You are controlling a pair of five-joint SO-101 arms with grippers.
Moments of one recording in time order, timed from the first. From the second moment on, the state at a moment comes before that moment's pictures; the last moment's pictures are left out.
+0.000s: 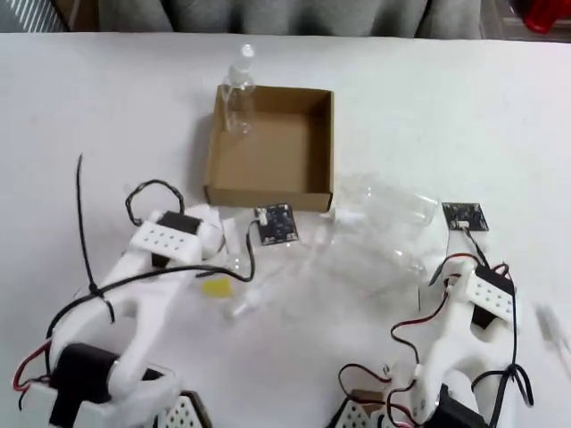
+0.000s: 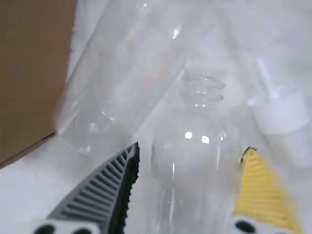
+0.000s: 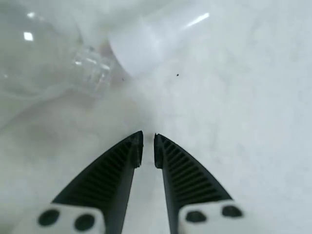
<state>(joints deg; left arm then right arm) 10.8 -12.6 50.2 48.5 -58.1 26.2 -28.9 63.6 52.4 30.8</state>
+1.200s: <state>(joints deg) 12.0 -14.9 45.4 58.4 -33.4 26.2 -29.0 64.8 52.4 30.8</state>
